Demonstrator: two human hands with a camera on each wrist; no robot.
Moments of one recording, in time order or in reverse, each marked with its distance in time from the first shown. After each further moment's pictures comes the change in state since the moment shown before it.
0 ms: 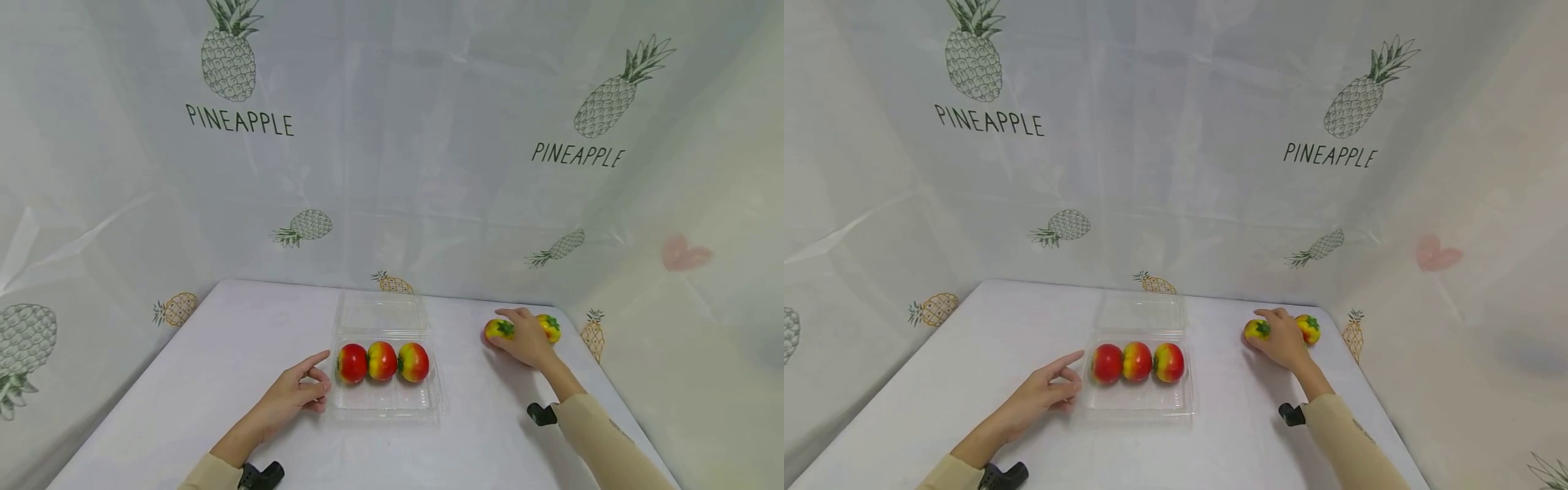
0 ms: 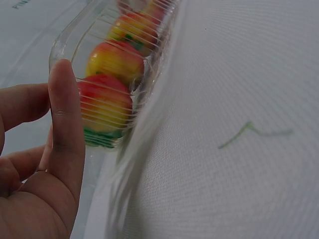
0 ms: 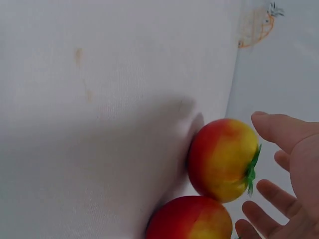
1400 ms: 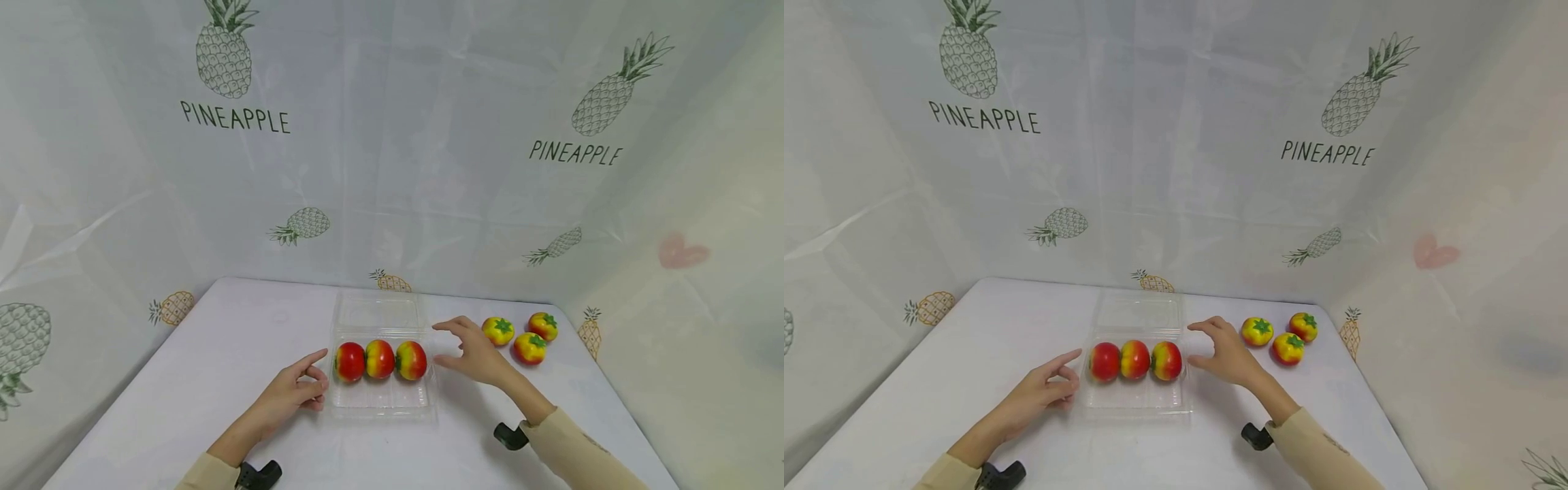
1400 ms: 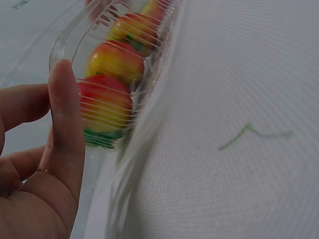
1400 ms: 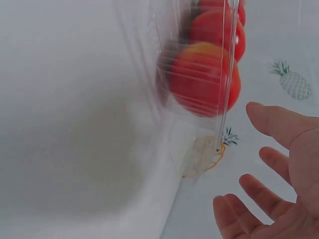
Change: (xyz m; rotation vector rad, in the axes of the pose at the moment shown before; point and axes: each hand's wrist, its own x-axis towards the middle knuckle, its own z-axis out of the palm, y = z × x) left_hand 0.004 -0.004 -0.001 -0.006 -0.008 -0.001; right_hand -0.025 -0.115 0.022 0.242 -0.128 -0.240
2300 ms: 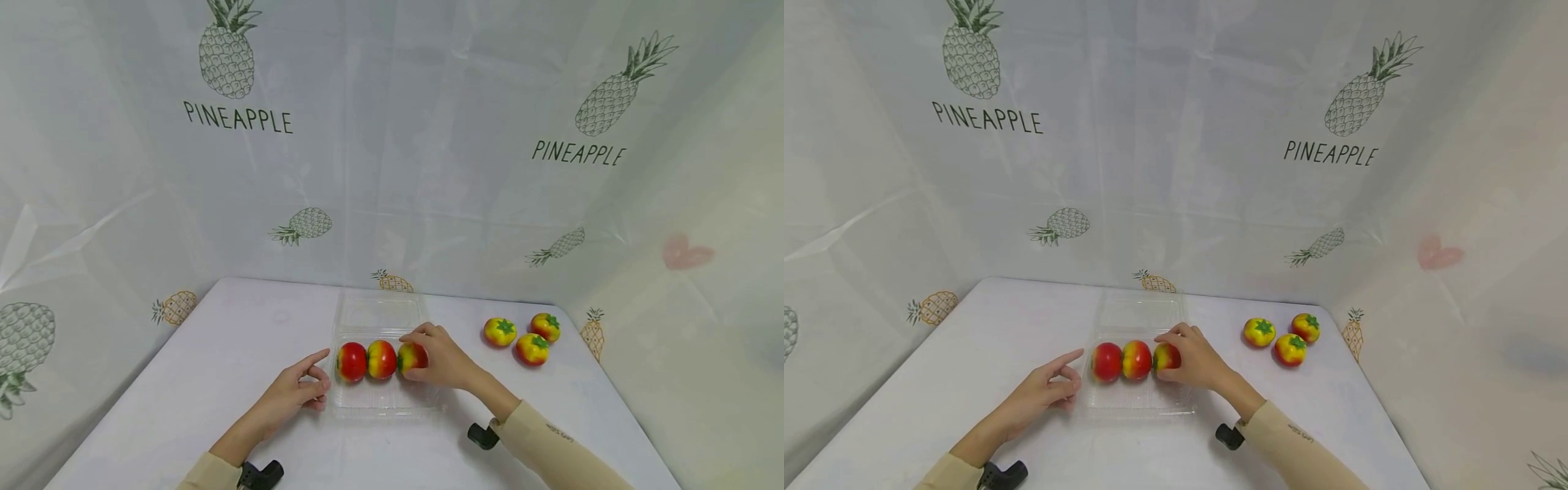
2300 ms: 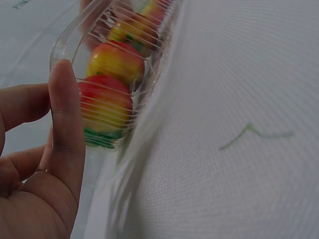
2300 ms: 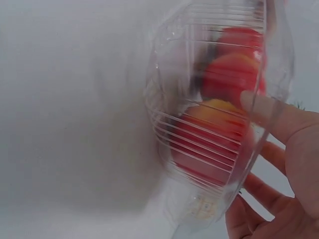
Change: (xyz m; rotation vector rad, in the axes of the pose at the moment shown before) left_hand 0.000 0.001 0.000 0.004 -0.001 0.004; right_hand 0.022 -0.036 0.040 -0.044 -0.157 -0.065
